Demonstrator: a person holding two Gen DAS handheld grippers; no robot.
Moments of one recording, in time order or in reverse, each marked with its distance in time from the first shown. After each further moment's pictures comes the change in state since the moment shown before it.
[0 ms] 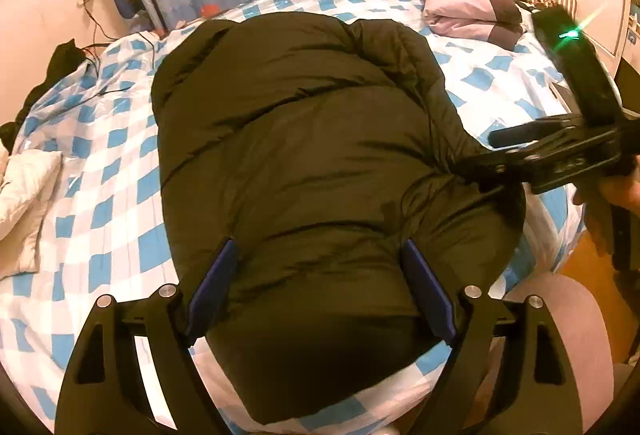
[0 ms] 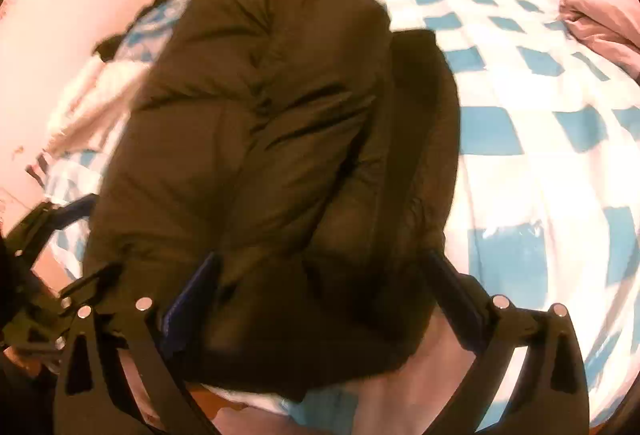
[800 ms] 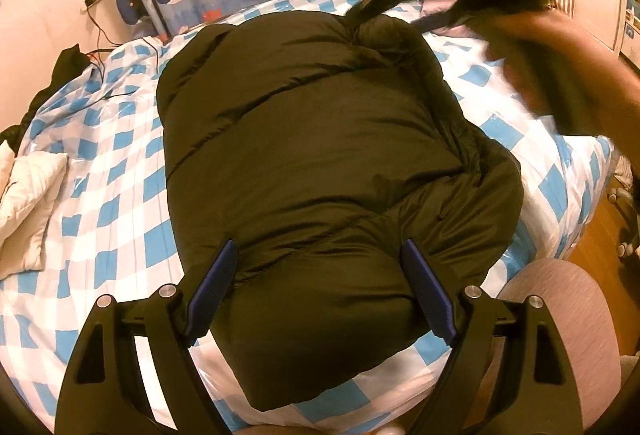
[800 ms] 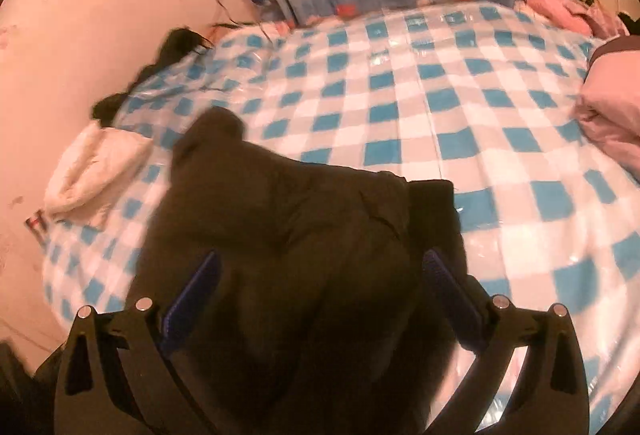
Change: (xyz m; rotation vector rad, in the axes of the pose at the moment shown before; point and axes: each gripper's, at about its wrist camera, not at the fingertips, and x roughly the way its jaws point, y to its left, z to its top) left arm -0.008 -0.006 -0.009 0.014 -0.008 0.012; right arm 0.016 0.015 0.127 -0.015 -0.155 -0.041
